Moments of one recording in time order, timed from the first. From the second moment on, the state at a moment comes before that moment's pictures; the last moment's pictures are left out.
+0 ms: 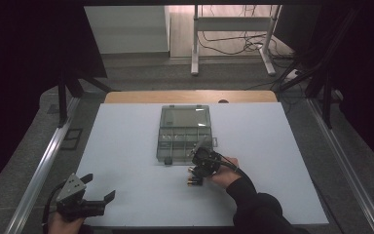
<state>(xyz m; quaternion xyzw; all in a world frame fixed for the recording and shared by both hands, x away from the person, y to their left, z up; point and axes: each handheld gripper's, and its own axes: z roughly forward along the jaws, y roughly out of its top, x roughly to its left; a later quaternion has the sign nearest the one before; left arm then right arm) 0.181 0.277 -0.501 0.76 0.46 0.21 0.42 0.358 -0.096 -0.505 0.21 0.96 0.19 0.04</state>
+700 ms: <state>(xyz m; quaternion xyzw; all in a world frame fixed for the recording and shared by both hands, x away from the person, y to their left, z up) 0.181 0.277 -0.502 0.75 0.46 0.21 0.42 0.358 -0.110 -0.468 0.22 0.94 0.26 0.03</state>
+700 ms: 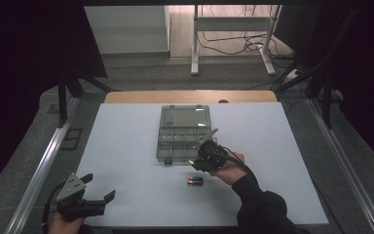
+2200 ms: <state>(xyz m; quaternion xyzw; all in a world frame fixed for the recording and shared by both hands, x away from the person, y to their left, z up) 0.182 0.277 -0.502 0.76 0.46 0.21 0.42 0.445 -0.089 -0.446 0.30 0.91 0.28 0.09</state>
